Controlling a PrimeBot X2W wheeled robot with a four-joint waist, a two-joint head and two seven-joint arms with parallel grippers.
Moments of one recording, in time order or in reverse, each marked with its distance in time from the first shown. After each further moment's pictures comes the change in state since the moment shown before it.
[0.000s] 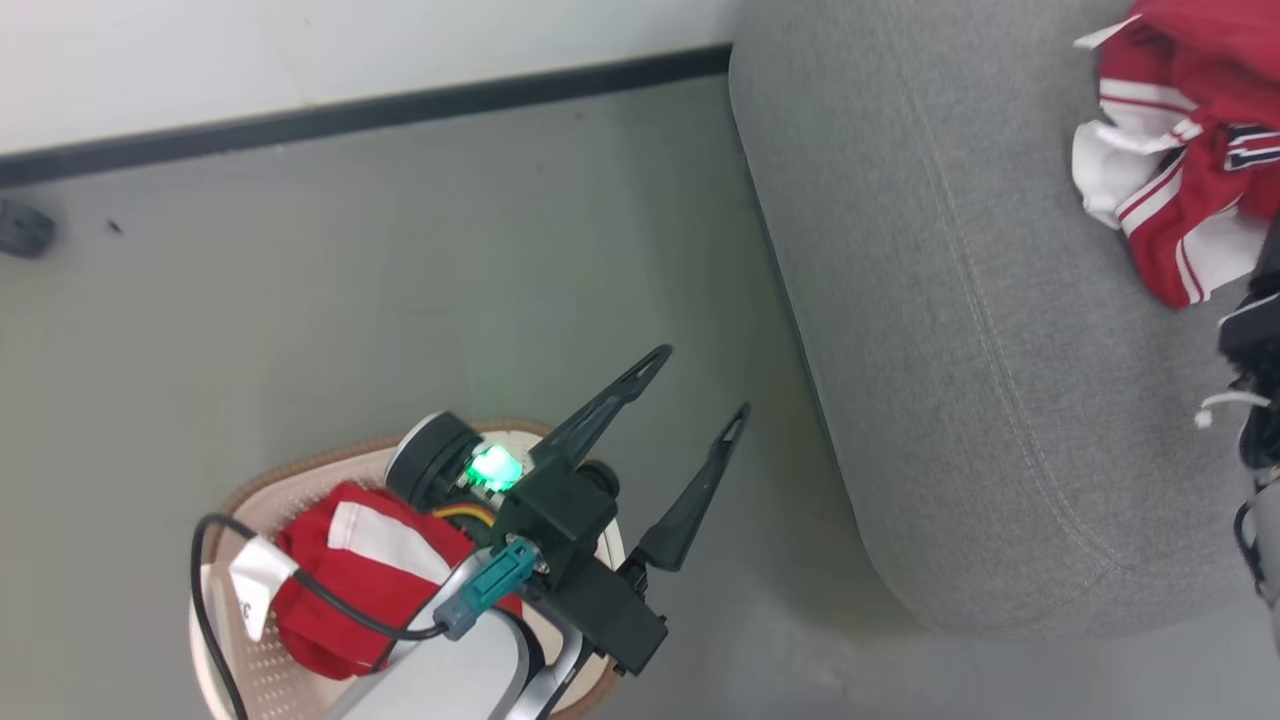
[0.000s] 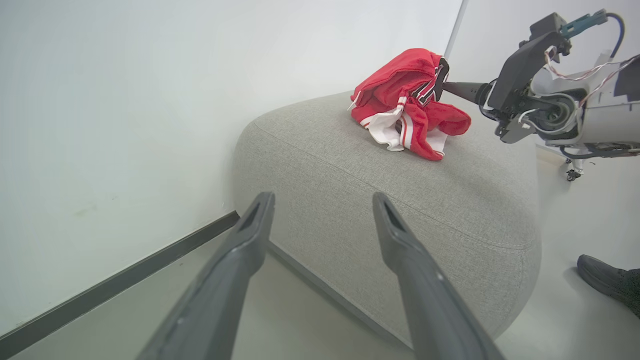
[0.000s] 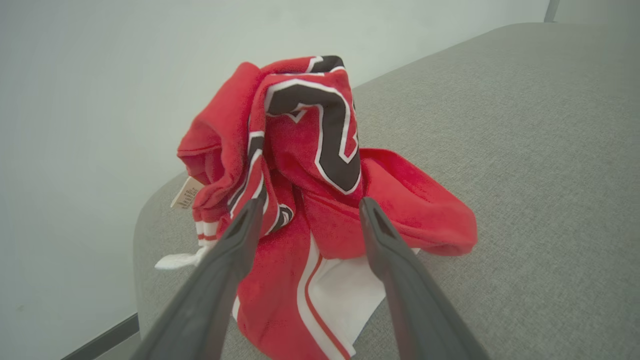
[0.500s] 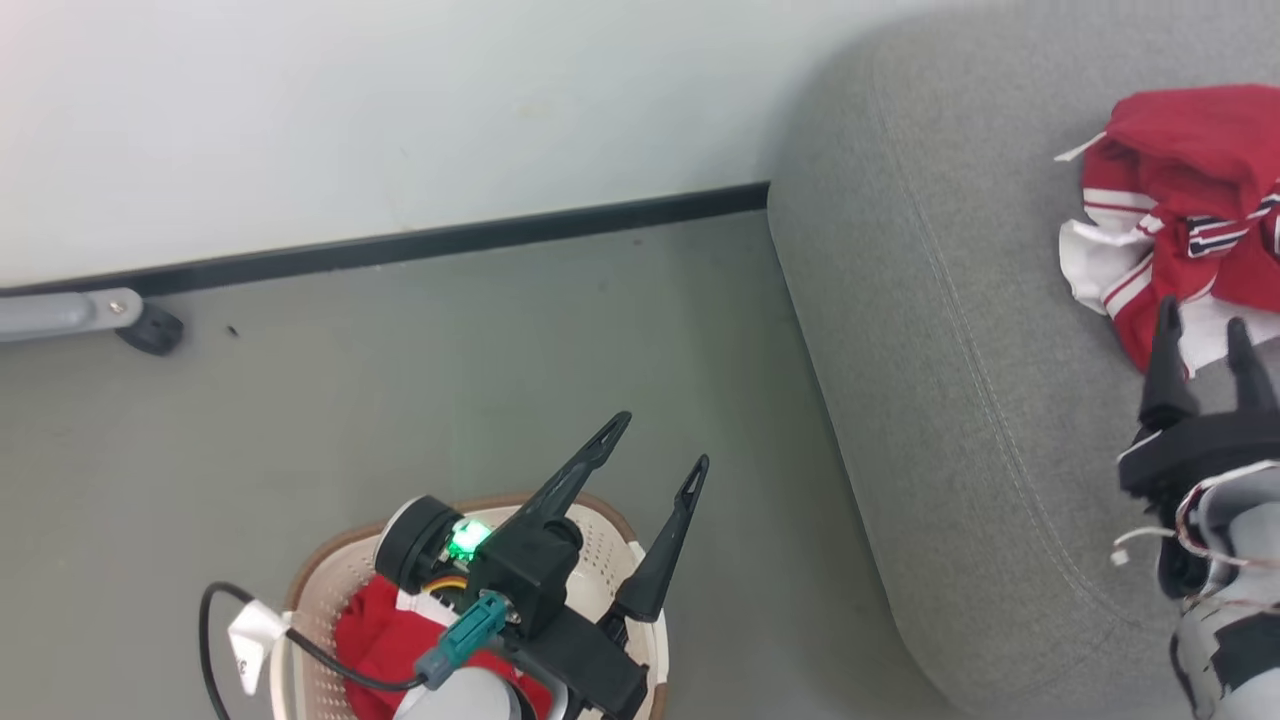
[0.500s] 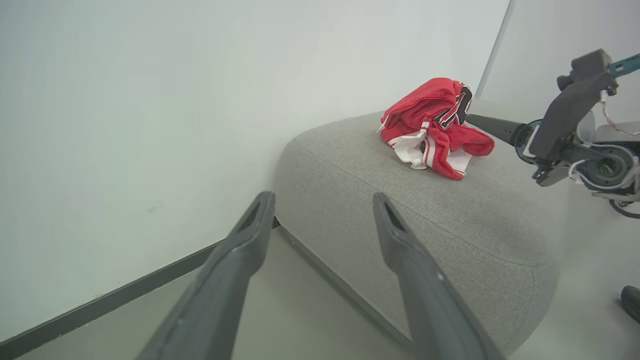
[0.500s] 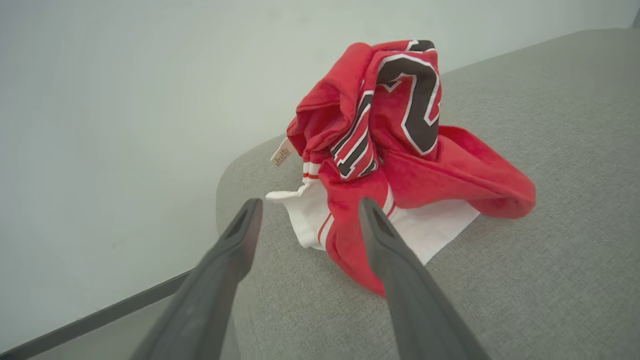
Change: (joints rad) left arm 0.115 -0.021 0.029 0.064 -0.037 0.038 -0.074; right arm 0.232 0.068 0.035 -0.145 -0.095 0.022 0.000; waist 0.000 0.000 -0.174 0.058
